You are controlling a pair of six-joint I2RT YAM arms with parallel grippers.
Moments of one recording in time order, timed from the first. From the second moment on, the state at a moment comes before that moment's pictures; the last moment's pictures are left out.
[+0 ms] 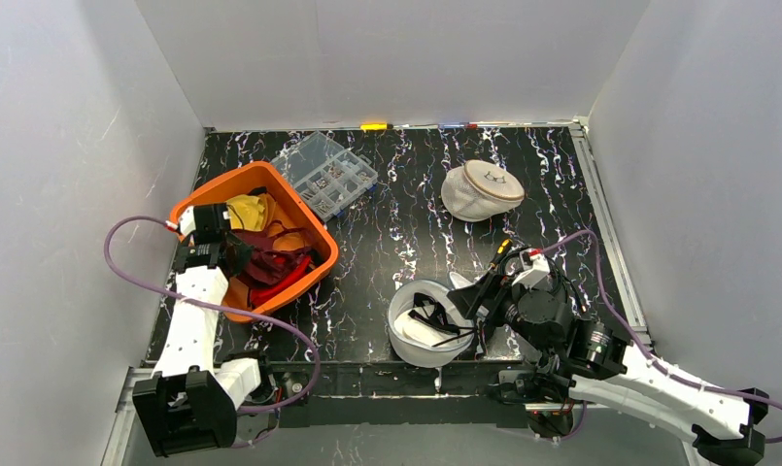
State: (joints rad) left arm 0.14 1.02 0.83 -0.71 -0.18 -0.73; right arm 1.13 0.37 0.43 -0.49 0.45 0.97
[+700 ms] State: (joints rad) left arm 0.21 0.94 0.83 -0.75 -0.06 -0.77; right arm 1.13 0.31 0.55 -0.62 0.44 0.87
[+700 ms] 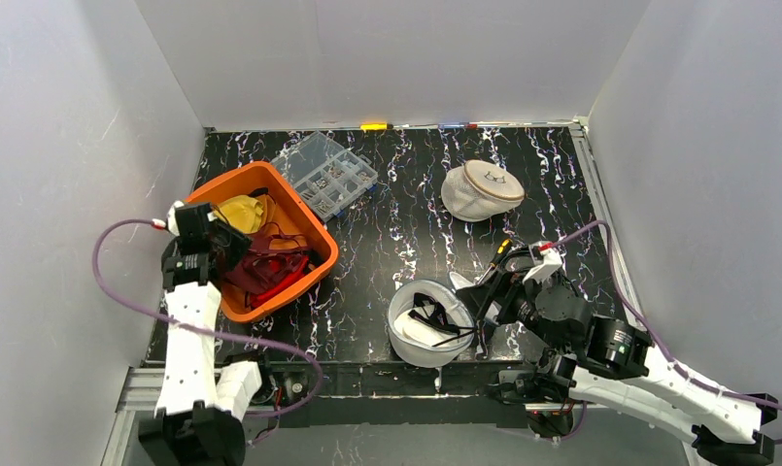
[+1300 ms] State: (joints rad) left arm -0.87 0.90 0.96 -0.70 -0.04 -0.76; right arm 1.13 0.71 0.75 -0.63 0.40 0.65
